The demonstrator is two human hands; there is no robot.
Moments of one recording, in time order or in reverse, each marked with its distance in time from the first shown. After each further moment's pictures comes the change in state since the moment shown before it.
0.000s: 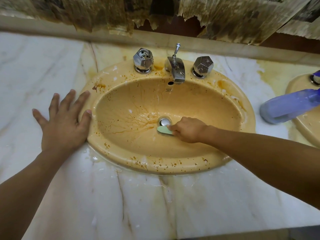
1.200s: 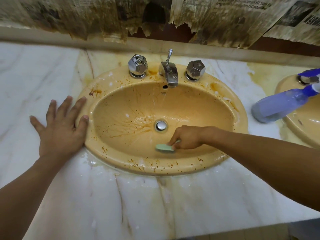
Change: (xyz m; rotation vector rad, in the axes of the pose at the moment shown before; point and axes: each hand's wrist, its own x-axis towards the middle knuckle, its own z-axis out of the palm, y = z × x) left_hand 0.000 -0.001 0.000 -0.001 -0.006 0.005; right_hand -0.034 -0.010 -0.023 0.309 -0.278 0.040
